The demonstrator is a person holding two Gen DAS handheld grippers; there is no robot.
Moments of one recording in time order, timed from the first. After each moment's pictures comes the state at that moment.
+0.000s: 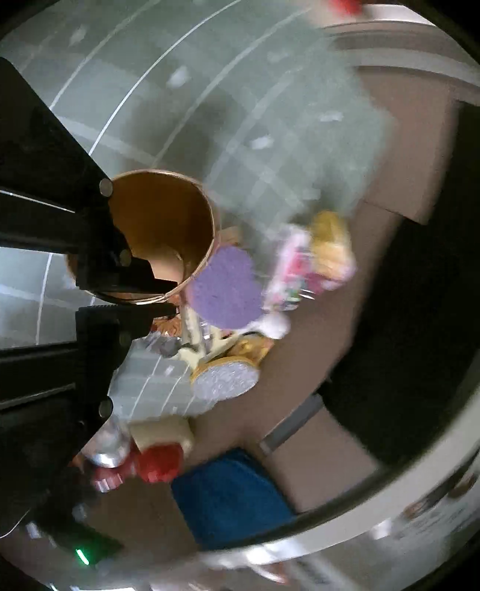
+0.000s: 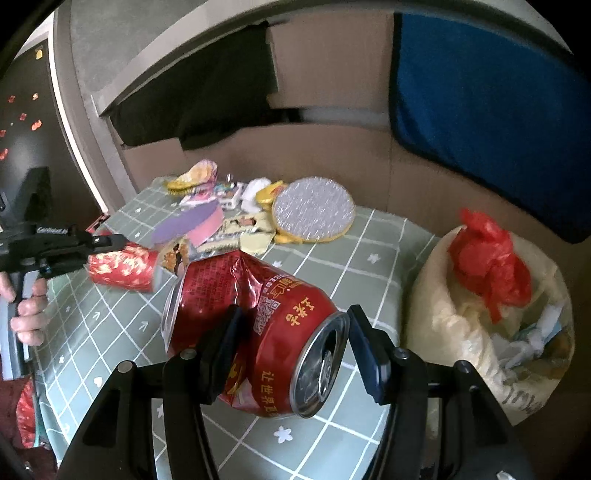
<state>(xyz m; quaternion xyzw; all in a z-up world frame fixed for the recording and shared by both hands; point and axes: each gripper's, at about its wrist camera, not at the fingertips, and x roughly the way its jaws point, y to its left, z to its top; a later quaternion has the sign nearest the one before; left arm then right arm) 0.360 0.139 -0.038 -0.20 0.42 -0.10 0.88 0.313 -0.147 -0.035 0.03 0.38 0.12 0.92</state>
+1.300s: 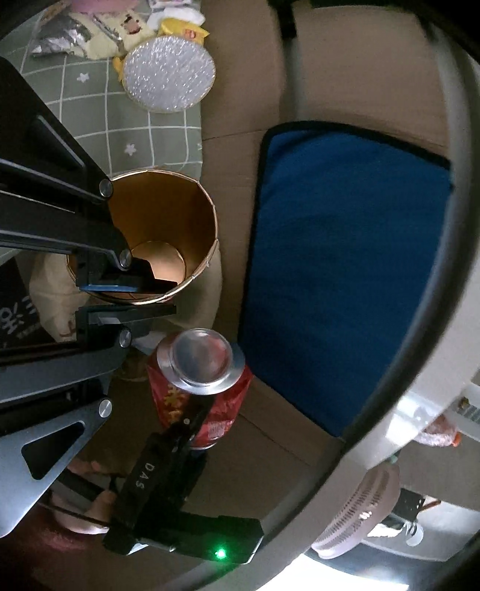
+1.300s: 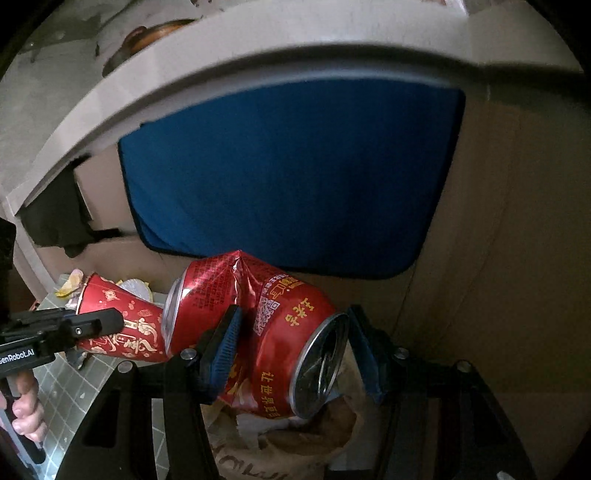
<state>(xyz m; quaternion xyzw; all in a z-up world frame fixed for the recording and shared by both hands) 0.409 -0.201 -0.015 -0.03 0.39 -0.37 0.84 0.315 -0.389 0.016 0.09 0.32 -0.05 0.94</state>
